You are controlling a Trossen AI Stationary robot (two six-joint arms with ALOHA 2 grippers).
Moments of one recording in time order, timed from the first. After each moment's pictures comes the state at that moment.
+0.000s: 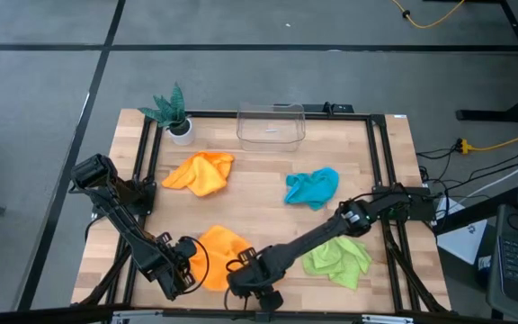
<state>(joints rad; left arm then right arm) -0.91 1.68 1.03 -0.84 -0.15 -1.56 0.49 2.55 2.35 -1.05 -0.13 0.02</state>
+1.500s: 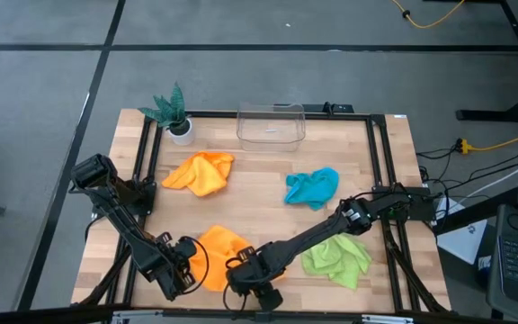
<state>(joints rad) -0.91 1.68 1.03 -0.84 -0.17 -1.56 0.48 2.53 2.32 -1.02 -0.18 0.02</state>
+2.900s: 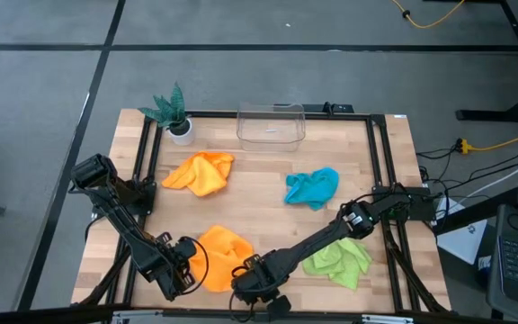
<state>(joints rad) -0.91 1.68 1.03 -0.84 -0.17 -1.56 0.52 2.54 2.28 -1.03 -0.23 0.02</state>
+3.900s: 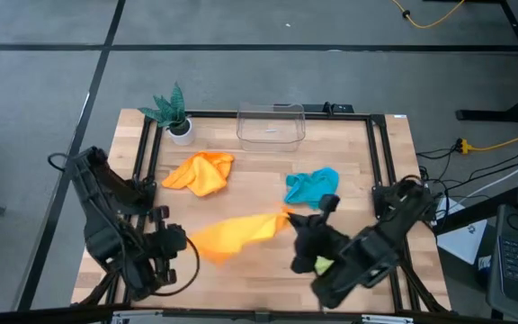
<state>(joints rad) -0.93 1.59 1.73 -1.55 -0.53 -1.12 0.72 2.01 2.35 -1.55 1.09 0.59</state>
